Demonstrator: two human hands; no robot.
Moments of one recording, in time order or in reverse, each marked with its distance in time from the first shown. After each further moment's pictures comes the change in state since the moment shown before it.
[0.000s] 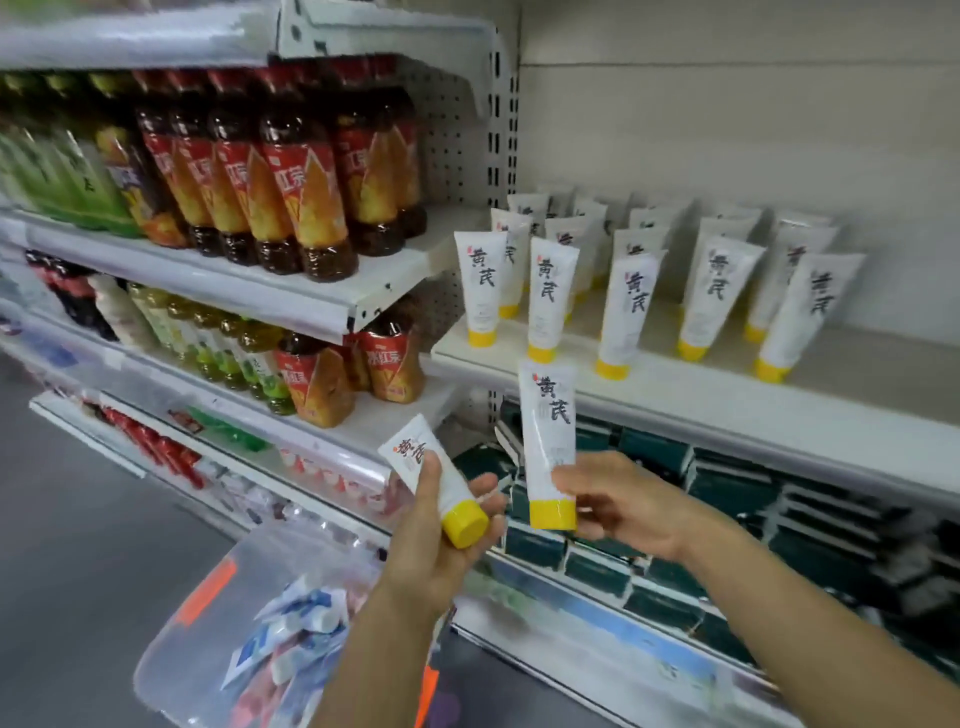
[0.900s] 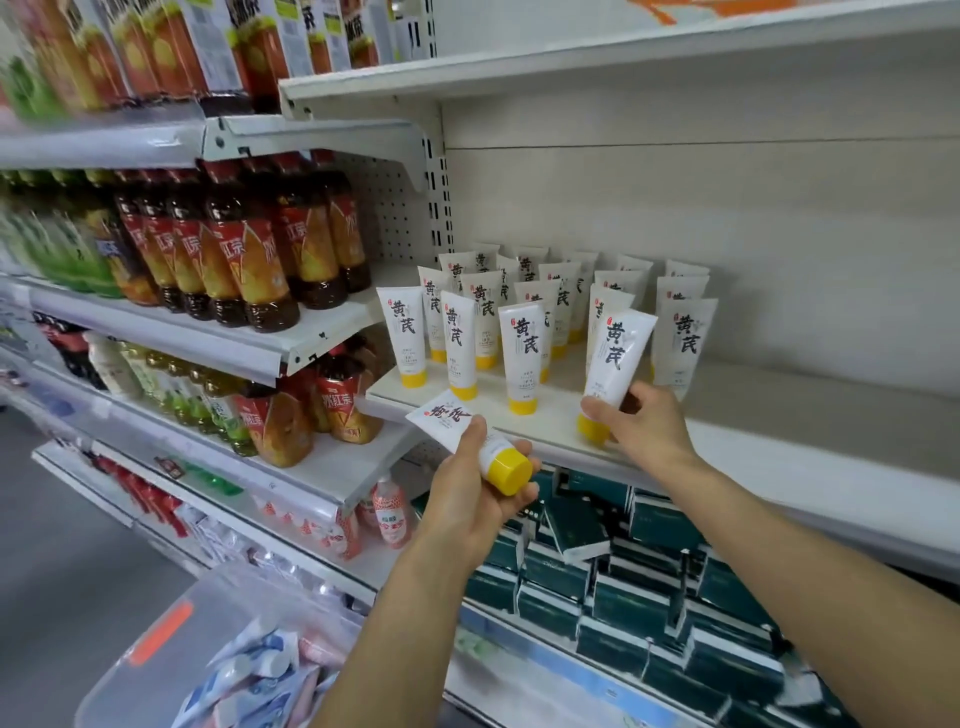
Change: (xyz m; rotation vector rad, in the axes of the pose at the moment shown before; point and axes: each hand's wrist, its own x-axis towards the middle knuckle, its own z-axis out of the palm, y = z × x) left_hand -0.040 -0.044 0.163 0.108 -0.083 0.131; right_hand -0.041 -0.063 -0.131 -0.517 0.838 -0.382
